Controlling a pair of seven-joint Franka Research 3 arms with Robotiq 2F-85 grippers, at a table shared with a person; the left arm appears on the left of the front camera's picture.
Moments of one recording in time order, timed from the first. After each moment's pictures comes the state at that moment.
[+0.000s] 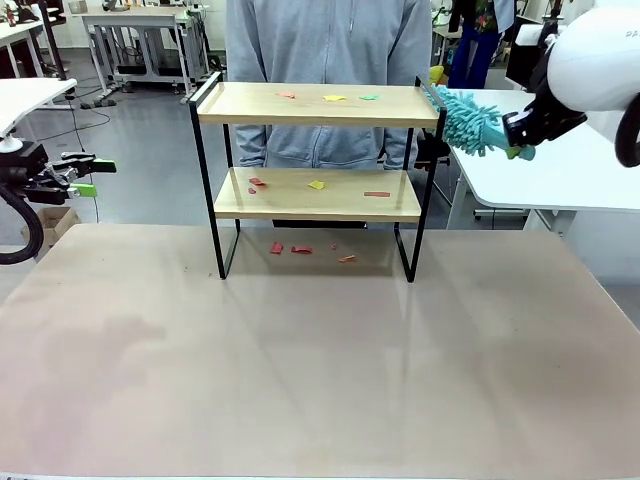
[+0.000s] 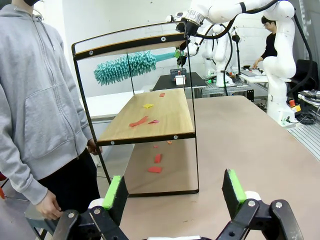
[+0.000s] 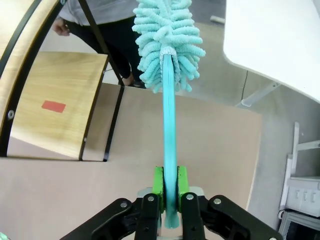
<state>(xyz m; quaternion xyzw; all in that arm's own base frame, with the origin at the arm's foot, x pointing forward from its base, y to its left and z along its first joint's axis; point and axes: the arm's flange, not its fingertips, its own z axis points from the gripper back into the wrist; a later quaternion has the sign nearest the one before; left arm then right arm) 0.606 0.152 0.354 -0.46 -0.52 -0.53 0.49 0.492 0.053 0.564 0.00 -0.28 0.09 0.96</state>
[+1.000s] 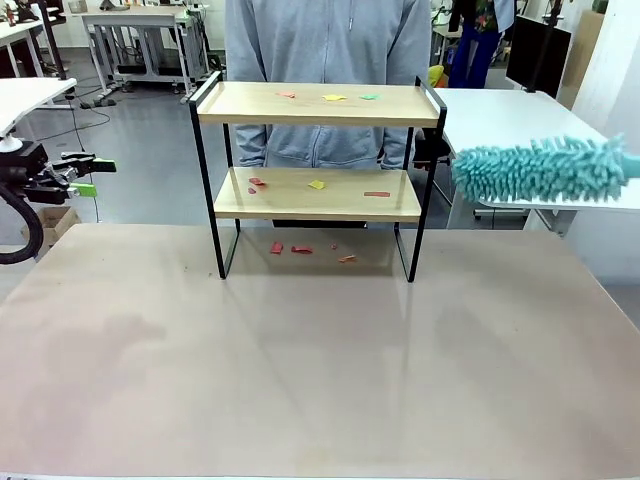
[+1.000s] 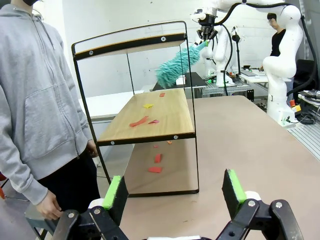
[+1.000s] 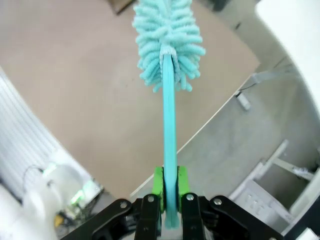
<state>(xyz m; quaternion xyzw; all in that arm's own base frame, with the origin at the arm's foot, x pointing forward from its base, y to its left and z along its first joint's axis) 0.606 0.152 0.354 -0.46 -0.52 -0.53 0.49 0.361 -0.131 0.617 0.01 -0.14 0.39 0.91</state>
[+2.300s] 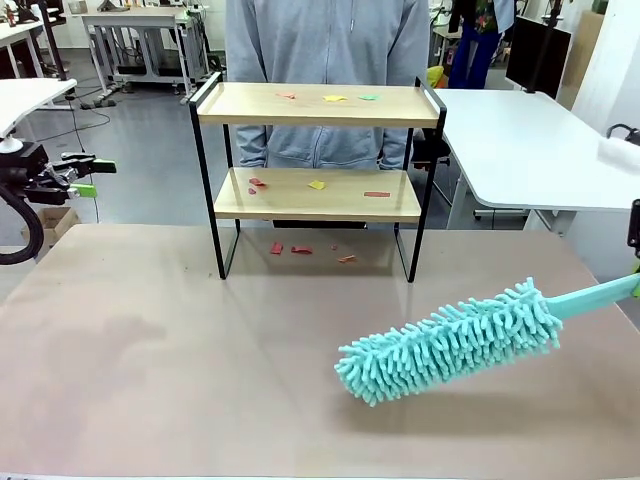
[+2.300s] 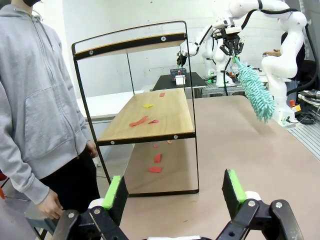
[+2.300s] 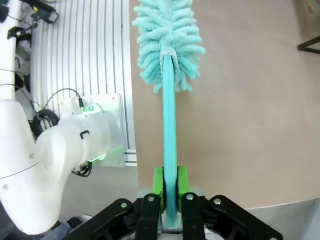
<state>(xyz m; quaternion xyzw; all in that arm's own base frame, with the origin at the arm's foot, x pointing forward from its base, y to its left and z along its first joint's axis) 0.606 0.152 0.354 -0.46 -0.52 -0.53 0.49 0.305 0.000 0.530 0.11 -0.02 0.68 0.72</state>
